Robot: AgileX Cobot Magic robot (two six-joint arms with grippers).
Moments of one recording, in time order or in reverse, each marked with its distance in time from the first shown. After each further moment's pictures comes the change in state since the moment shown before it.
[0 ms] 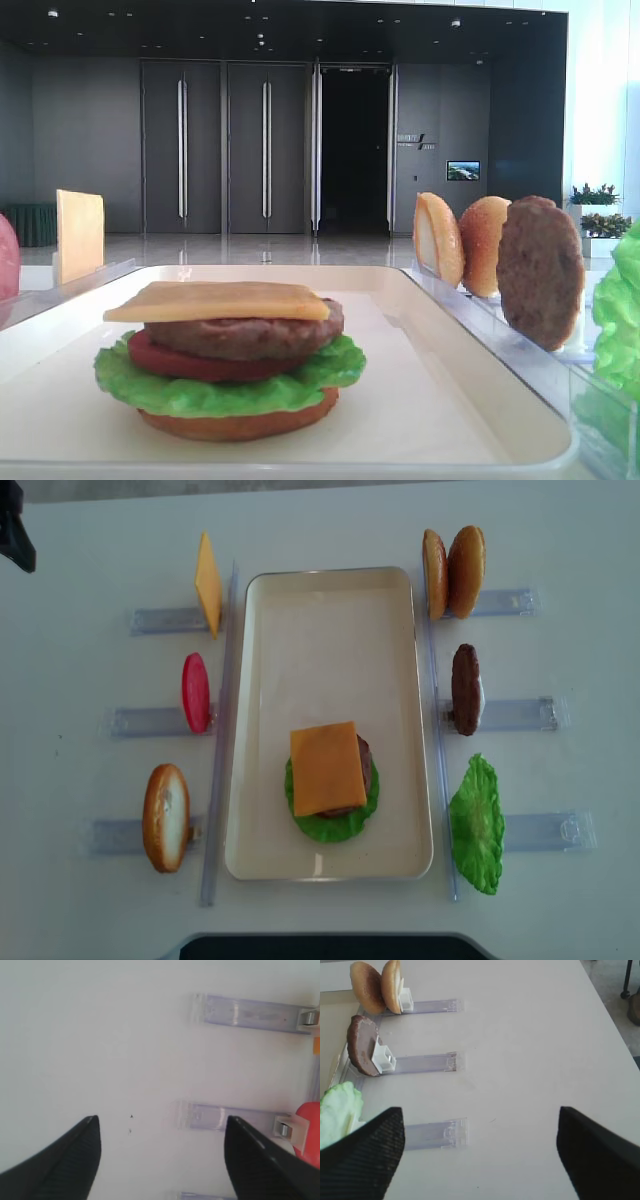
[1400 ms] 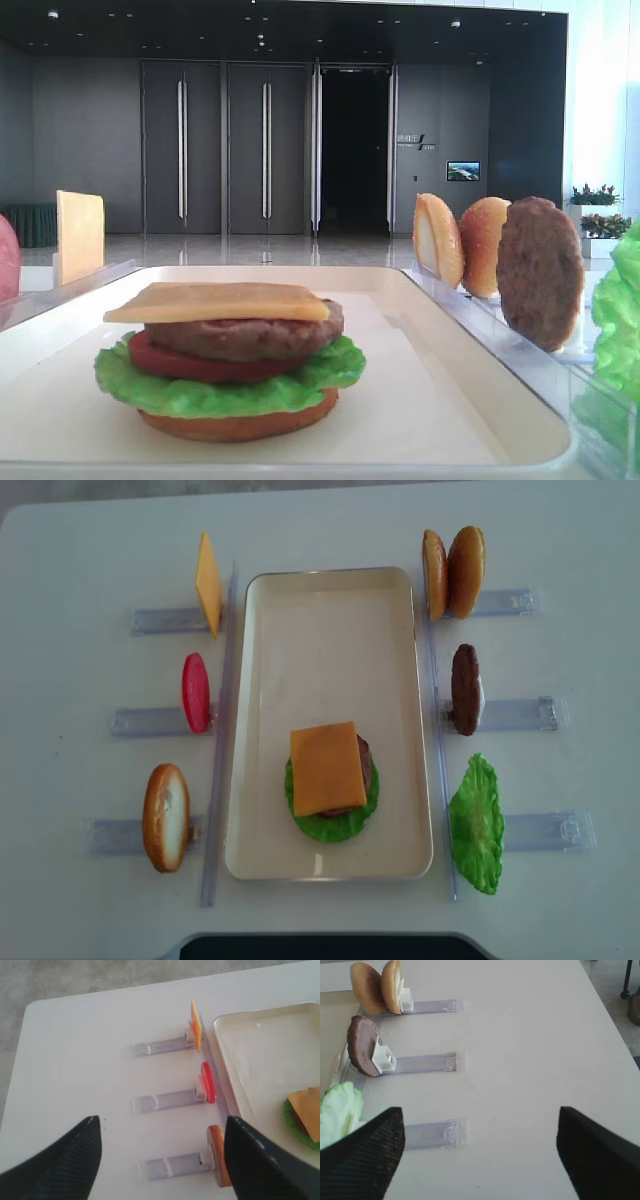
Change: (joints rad) left arm -0.158 -1.025 0.387 -0.080 0.031 0.108; right arm 0.000 0.000 0.000 0.000 0.000 0.002
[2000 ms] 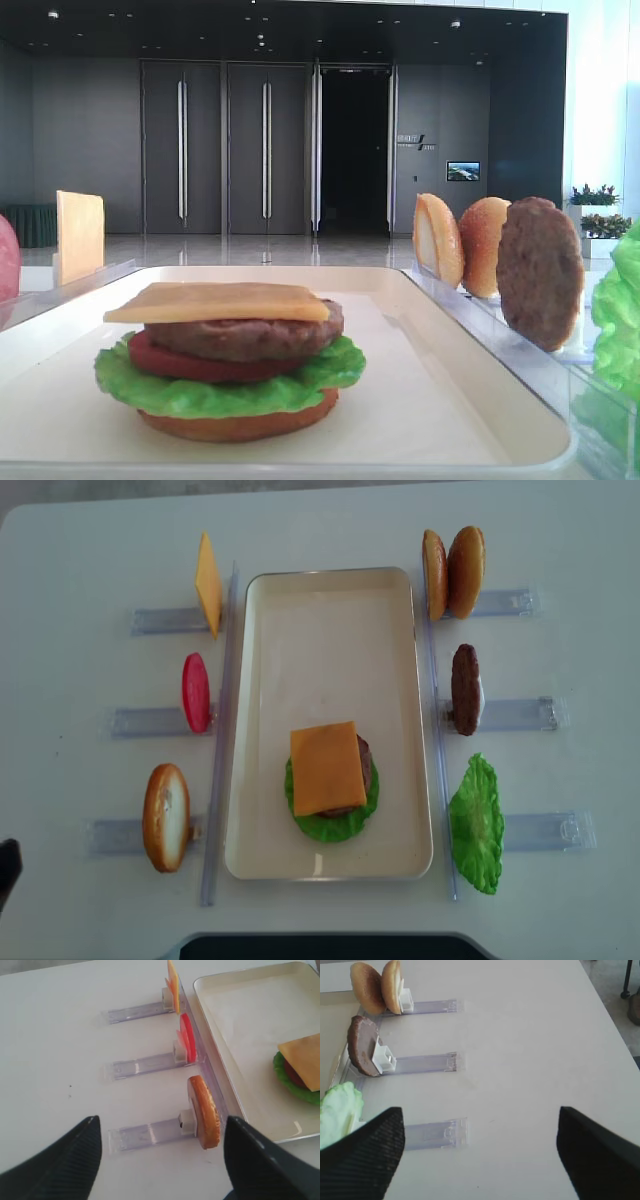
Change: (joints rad) left arm 0.000 -0.445 0.472 -0.061 -0.072 0.040; right arm 0.000 0.000 0.000 0.000 0.000 0.000
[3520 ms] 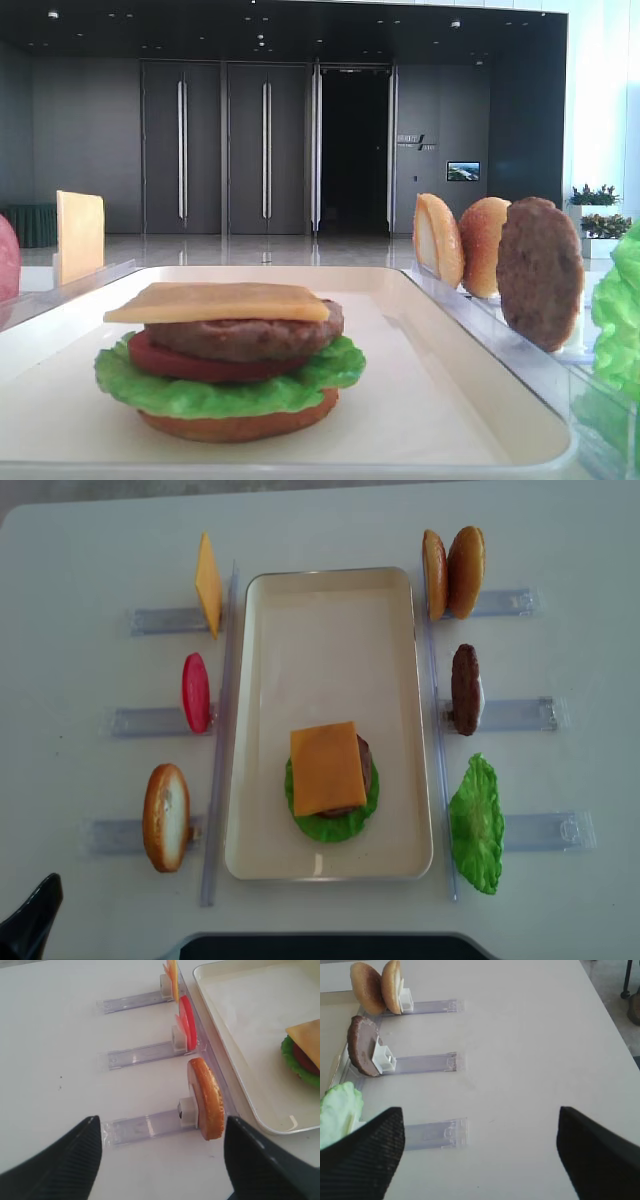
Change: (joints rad) left arm 0.000 -0.193 0.207 -0.010 -0.056 0.016; right arm 0.000 0.000 0.000 0.000 0.000 0.001
